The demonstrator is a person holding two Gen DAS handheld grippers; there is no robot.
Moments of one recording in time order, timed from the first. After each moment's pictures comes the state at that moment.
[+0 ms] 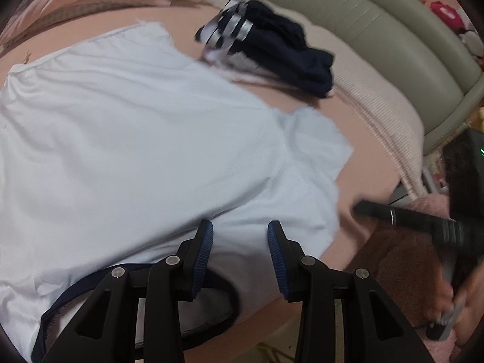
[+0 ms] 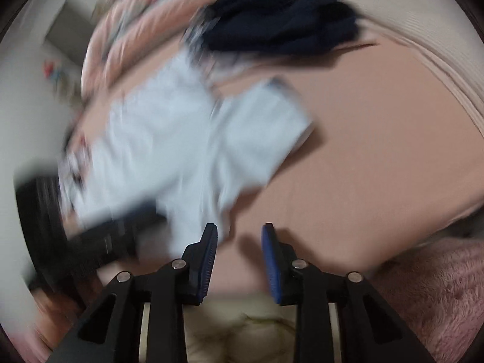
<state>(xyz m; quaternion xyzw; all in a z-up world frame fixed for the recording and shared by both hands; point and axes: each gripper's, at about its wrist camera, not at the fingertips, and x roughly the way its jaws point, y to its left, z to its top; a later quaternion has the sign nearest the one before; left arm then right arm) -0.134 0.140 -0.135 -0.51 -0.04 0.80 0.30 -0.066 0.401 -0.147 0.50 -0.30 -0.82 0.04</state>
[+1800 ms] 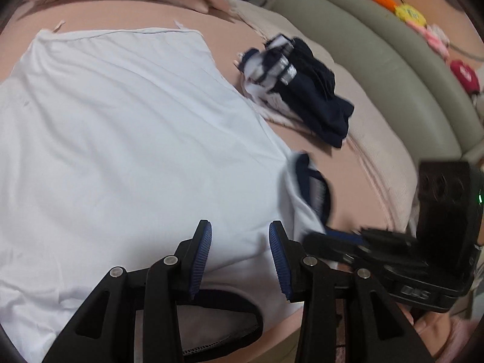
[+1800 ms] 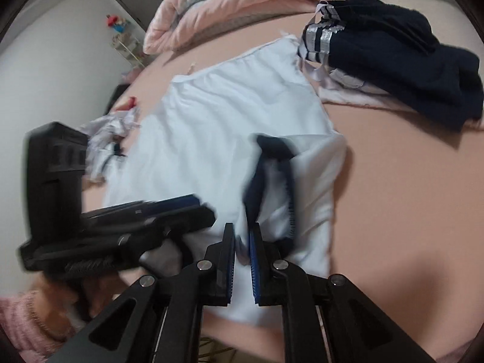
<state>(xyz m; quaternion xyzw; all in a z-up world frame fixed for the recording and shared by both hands) -0.170 0.096 -0.127 -0.51 -0.16 0.80 0.27 -0.089 0.334 -0.127 0.49 -0.15 -0.83 0.24</state>
